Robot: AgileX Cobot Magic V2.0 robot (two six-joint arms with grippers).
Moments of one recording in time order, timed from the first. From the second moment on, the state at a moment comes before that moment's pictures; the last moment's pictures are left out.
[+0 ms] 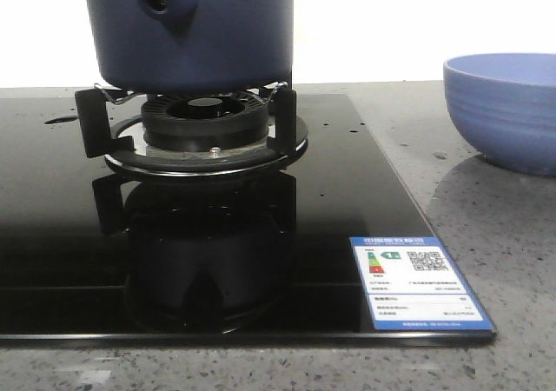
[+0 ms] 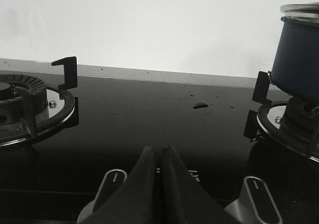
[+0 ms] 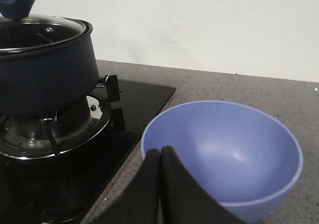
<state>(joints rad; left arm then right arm) -0.03 0.00 0.00 -0.13 0.11 0.03 -0.13 0.44 -0.32 1.40 0.43 -1.44</state>
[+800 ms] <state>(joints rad) -0.03 0.00 0.00 -0.14 0.11 0.03 -0.13 0.44 -0.32 1.41 0.39 -1.44</state>
